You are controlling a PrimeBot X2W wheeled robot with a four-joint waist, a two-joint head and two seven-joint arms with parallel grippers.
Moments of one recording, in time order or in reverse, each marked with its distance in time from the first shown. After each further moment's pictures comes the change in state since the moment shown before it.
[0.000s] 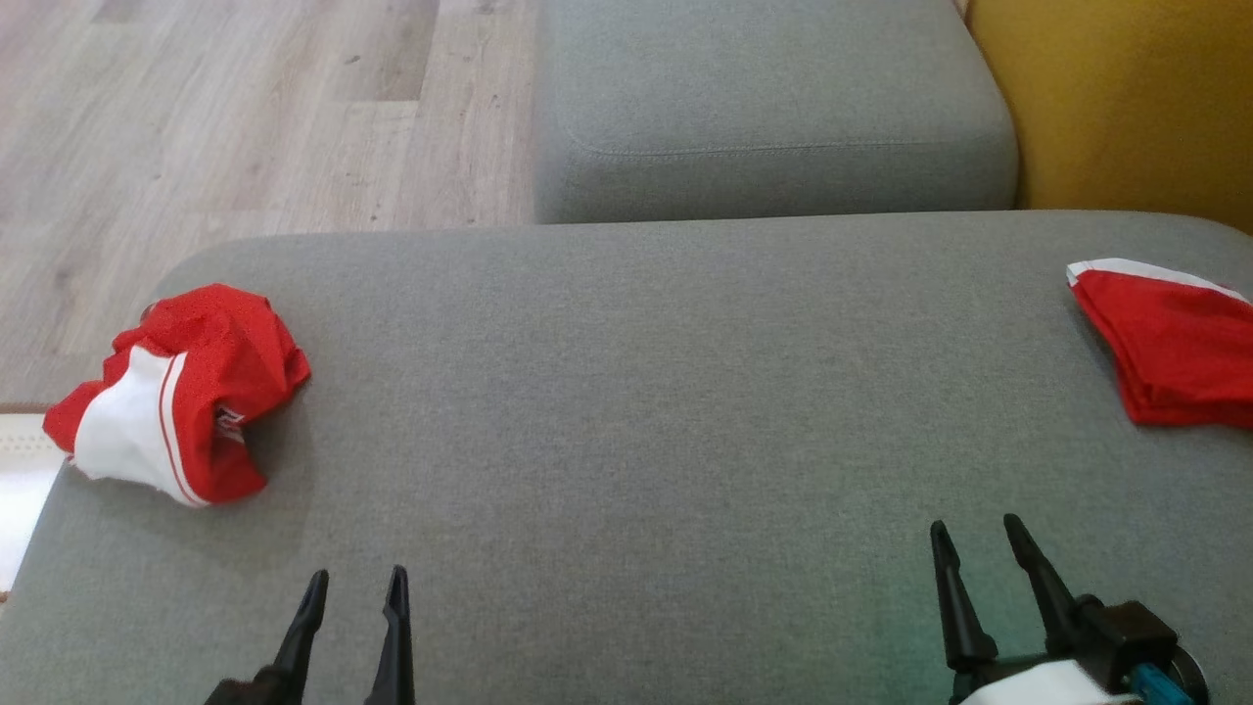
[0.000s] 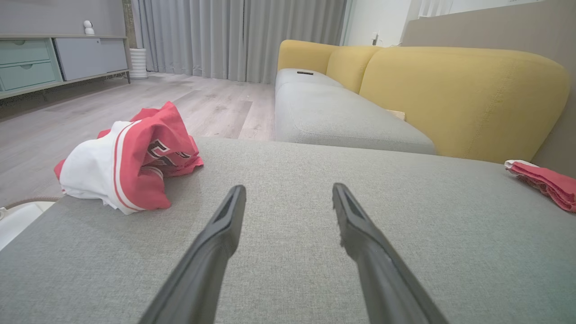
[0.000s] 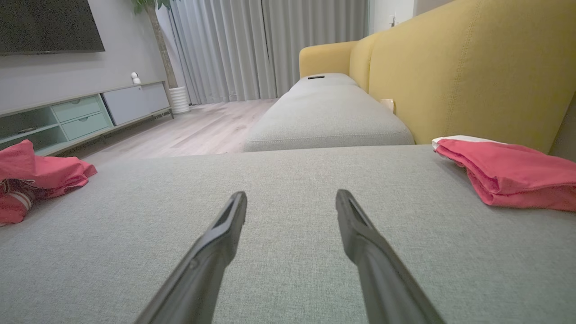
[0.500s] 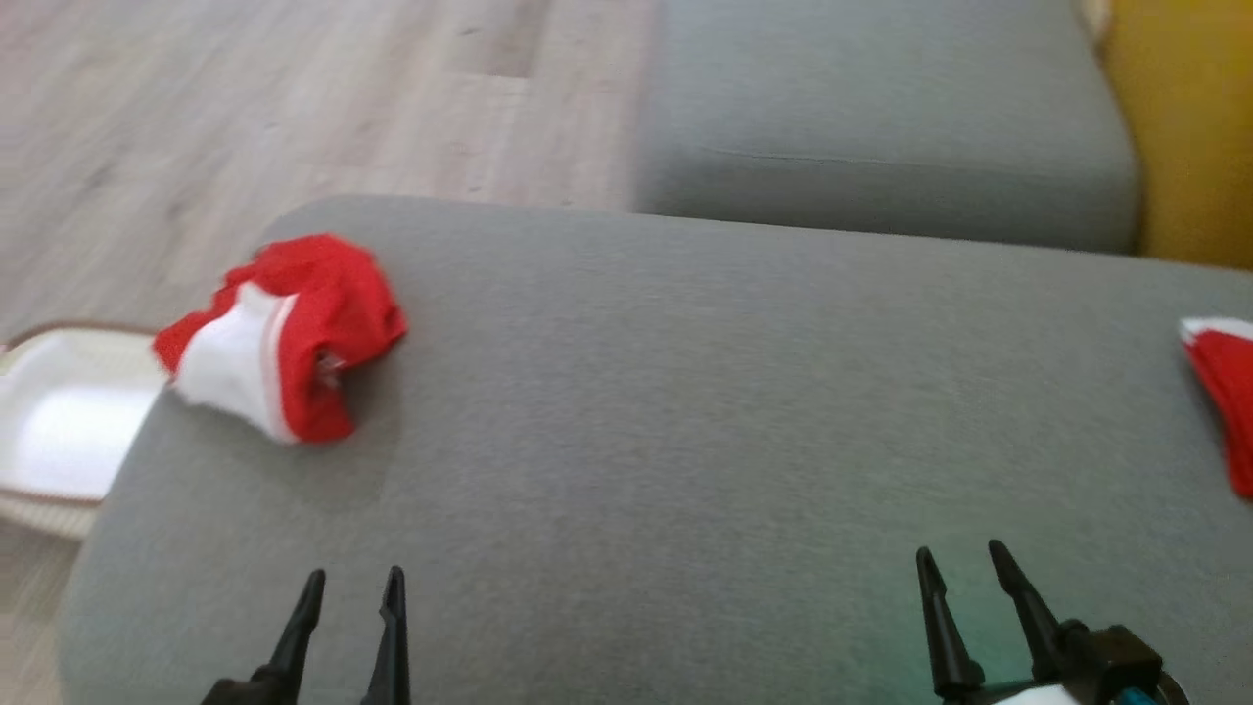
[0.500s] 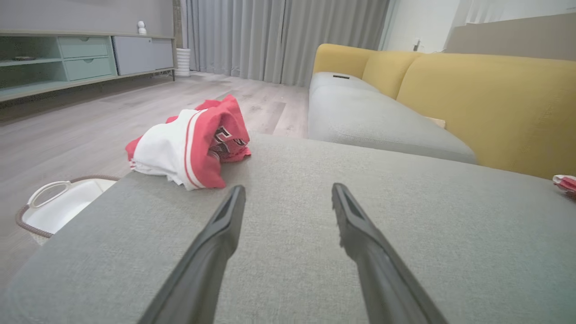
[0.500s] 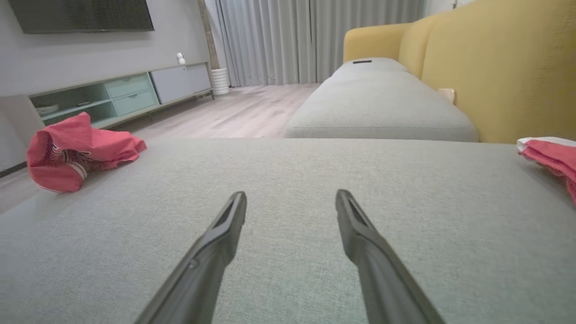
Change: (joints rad) left arm -0.001 0.001 0.011 0.004 0.016 -0.012 0.000; right arm 0.039 0.012 0.018 -0.006 -0.001 0.000 0.000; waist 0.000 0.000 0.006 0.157
